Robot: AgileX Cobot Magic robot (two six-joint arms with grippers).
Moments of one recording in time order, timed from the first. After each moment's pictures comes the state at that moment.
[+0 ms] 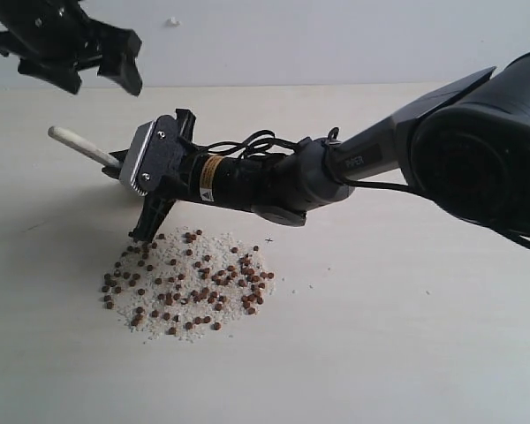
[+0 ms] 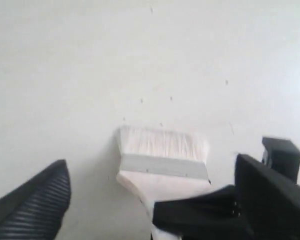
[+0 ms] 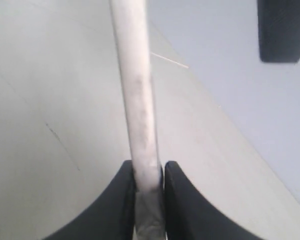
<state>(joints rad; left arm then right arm) -0.39 1.94 -1.67 -0.19 0.94 0.10 0.68 2.45 -1.49 -0.66 -0.80 -0.04</state>
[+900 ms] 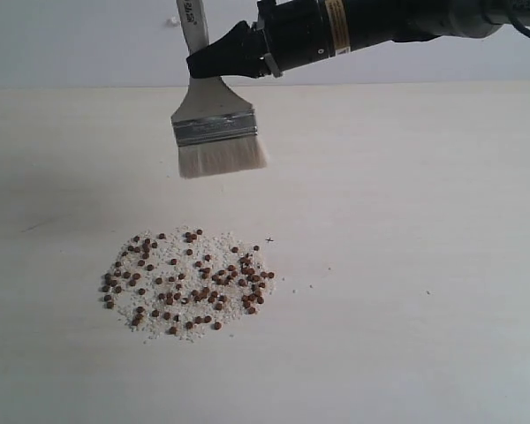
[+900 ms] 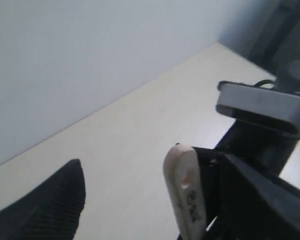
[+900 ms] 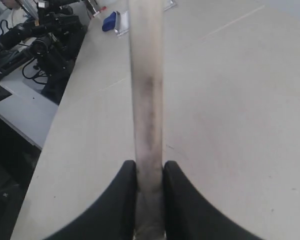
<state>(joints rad) -0.25 1.83 -1.66 -1.16 0.93 1.10 0.30 2.28 -1.81 -1.72 -1.21 1.79</state>
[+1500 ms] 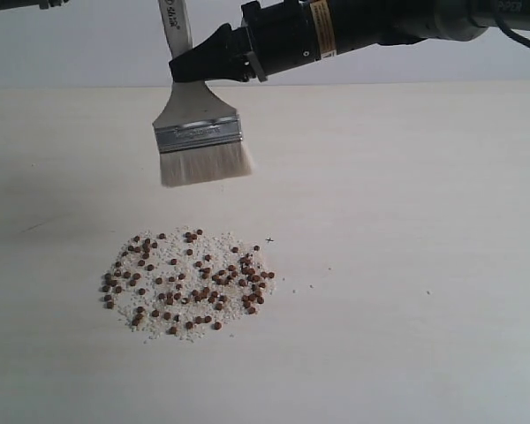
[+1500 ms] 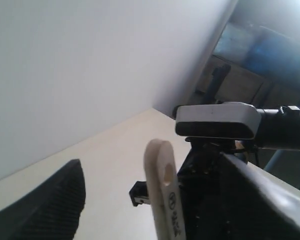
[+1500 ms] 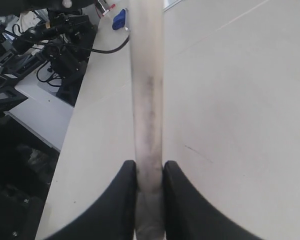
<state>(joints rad) -0.14 1.90 -1.37 -1.73 1.21 1.63 0.33 2.28 -1.81 -1.71 -1.21 1.84</state>
